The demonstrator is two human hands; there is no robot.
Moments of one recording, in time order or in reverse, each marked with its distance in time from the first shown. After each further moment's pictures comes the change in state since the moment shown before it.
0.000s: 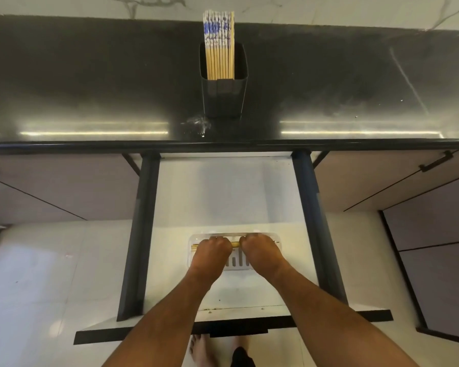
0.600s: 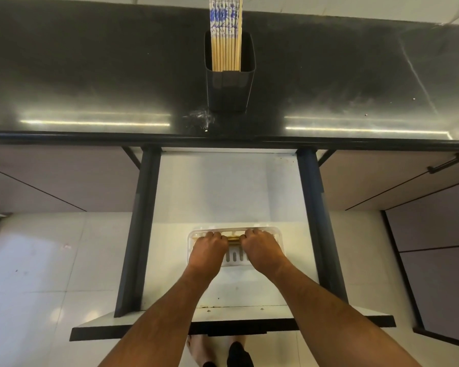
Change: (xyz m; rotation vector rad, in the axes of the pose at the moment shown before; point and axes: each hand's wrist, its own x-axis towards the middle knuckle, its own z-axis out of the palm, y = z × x) left_hand 0.001 -0.005 0.005 -0.038 0.010 -0.049; right_hand 0.006 0.003 0.003 -0.106 -0.037 -0.052
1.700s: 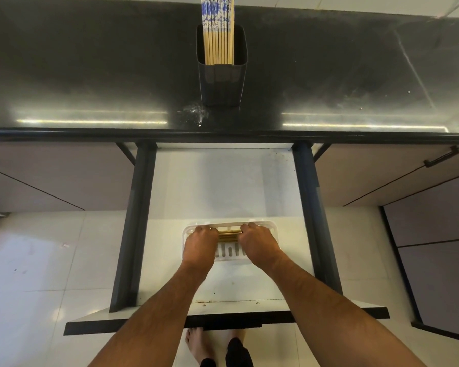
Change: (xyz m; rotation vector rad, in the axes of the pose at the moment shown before) left_hand 0.001 0.000 0.004 -0.145 0.086 -0.187; right_hand 0.001 0.005 0.008 0.073 0.073 -0.014
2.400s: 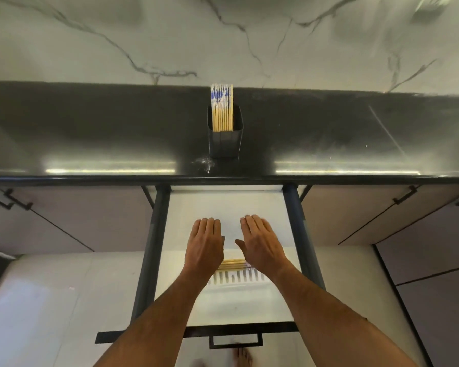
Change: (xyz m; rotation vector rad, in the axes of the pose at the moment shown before) left_hand -0.021 0.010 -0.099 0.071 0.469 0.165; right_hand -0.020 0.000 -0.081 -0.002 0.486 0.130
